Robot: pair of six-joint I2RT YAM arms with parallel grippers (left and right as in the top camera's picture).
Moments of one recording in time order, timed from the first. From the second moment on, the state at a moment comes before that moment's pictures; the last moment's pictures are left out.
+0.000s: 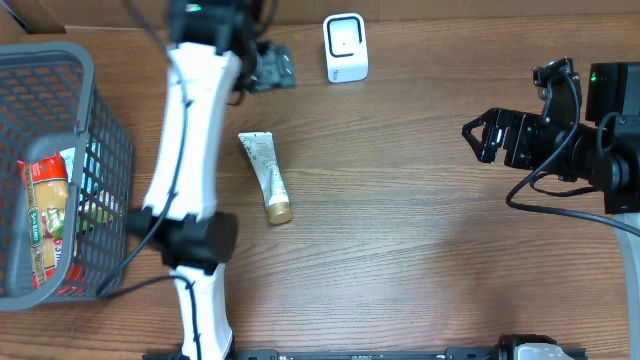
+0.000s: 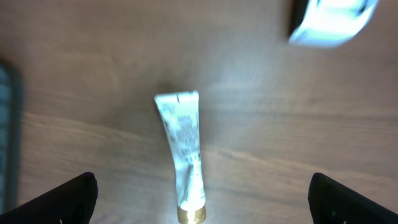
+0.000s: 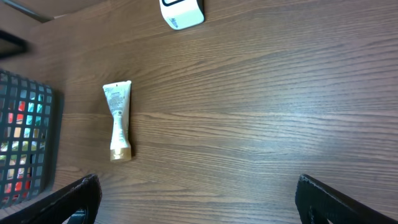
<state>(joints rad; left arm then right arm) -0.20 2.16 2.63 -1.68 -0.10 -0.42 -0.01 1.31 1.57 -1.22 -0.42 0.17</state>
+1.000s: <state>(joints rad) 0.70 1.76 1.82 -1.35 -0.23 -0.68 -0.01 1.31 1.57 -1.22 -0.42 0.17</state>
